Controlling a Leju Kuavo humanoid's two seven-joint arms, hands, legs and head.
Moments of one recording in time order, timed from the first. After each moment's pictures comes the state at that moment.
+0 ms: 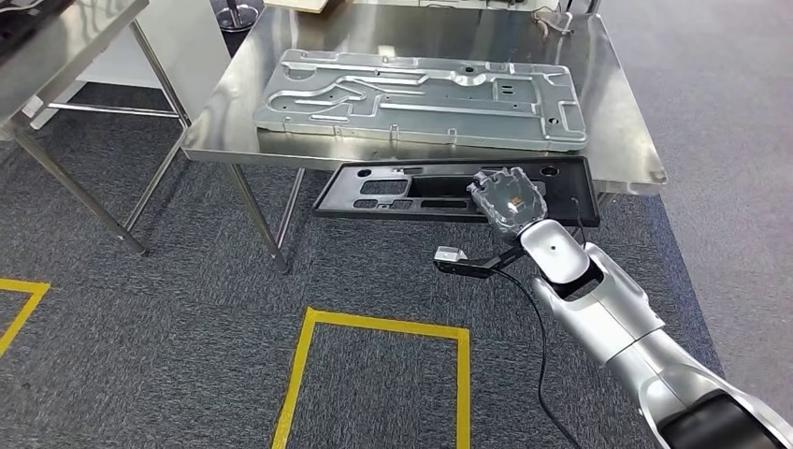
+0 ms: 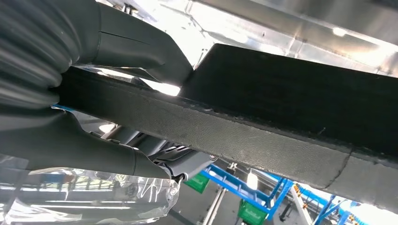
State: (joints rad) left arm -0.08 -0.05 1.17 -0.22 -1.43 -0.08 -0.35; right arm -0.77 -0.24 0.68 -1.15 1.38 -0.17 0.07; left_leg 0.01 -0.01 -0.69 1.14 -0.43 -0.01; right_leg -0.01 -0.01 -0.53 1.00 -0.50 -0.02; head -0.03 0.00
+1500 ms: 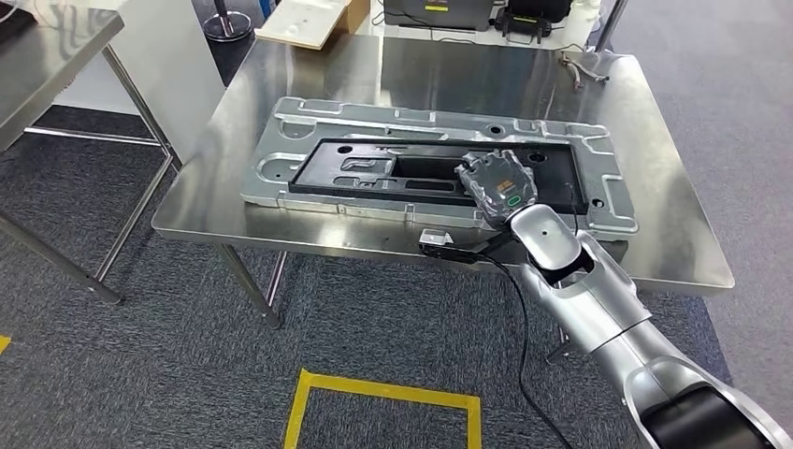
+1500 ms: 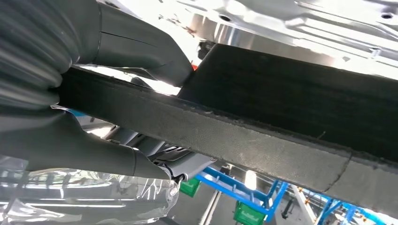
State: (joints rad) left arm -0.08 -0.05 1.17 -0.22 -1.43 -0.08 -0.35; right arm -0.79 -0.18 0.62 -1.16 1.38 -0.16 0.05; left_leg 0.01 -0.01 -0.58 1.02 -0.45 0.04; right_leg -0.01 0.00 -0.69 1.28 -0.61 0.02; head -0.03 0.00
